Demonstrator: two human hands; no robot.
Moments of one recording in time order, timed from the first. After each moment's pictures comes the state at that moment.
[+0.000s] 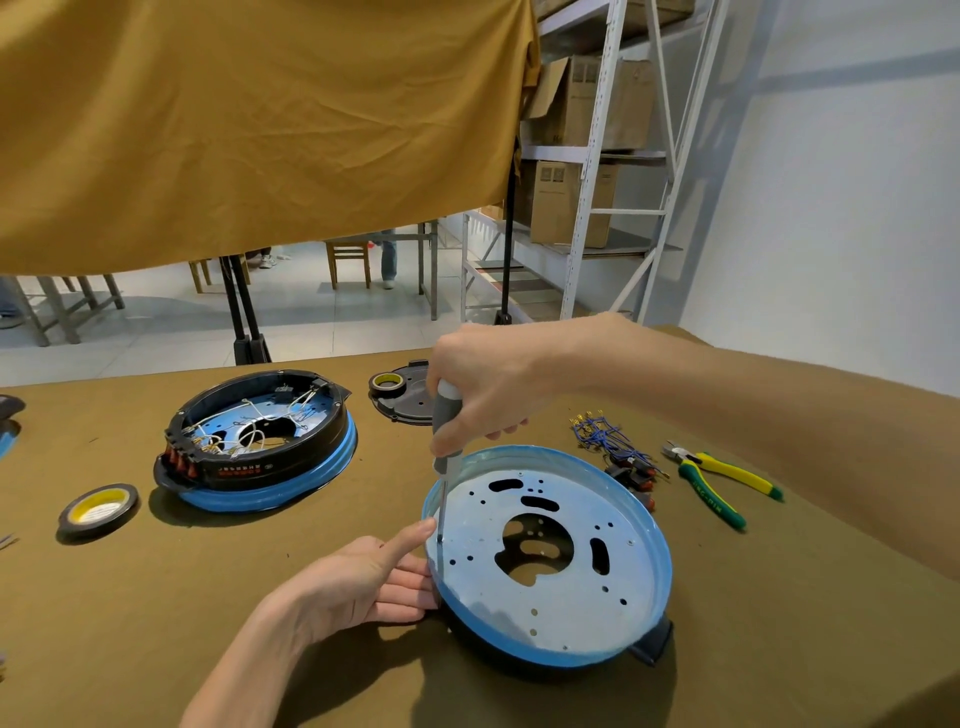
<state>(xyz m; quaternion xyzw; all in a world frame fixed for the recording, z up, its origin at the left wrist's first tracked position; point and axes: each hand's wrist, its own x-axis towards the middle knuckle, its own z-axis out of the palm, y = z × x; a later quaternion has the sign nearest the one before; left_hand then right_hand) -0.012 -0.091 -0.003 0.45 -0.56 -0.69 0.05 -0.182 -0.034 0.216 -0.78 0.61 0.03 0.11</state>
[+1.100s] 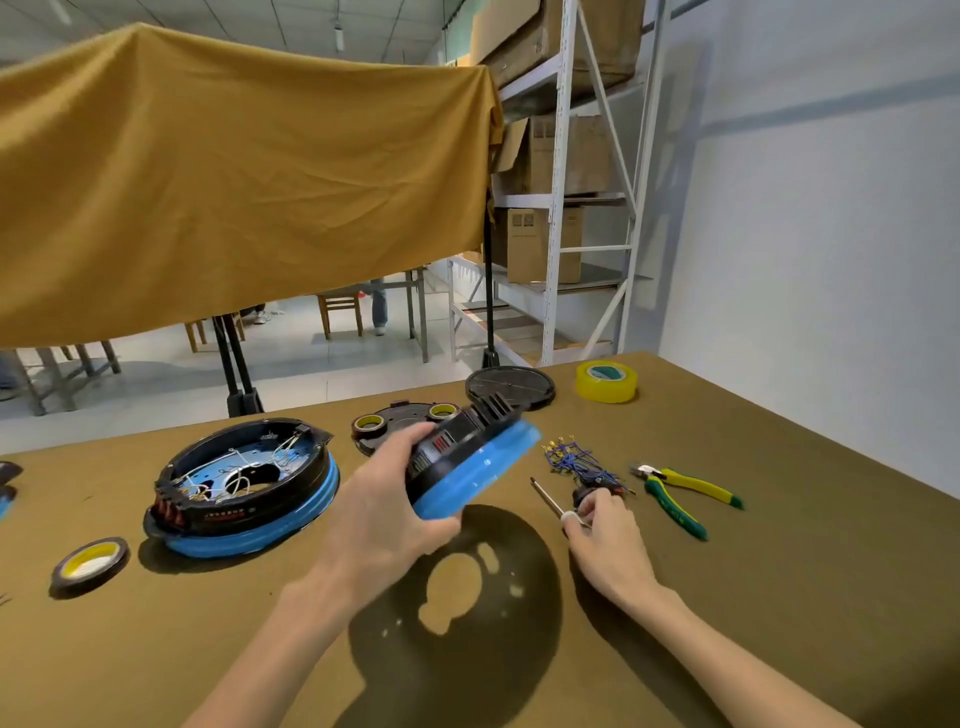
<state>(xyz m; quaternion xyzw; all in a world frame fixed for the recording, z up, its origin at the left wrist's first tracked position) -0.055 -0.046 0.077 0.26 -0.86 -0.14 0.41 -0.308 0.048 -0.012 -0.43 0.83 -0.36 0.01</state>
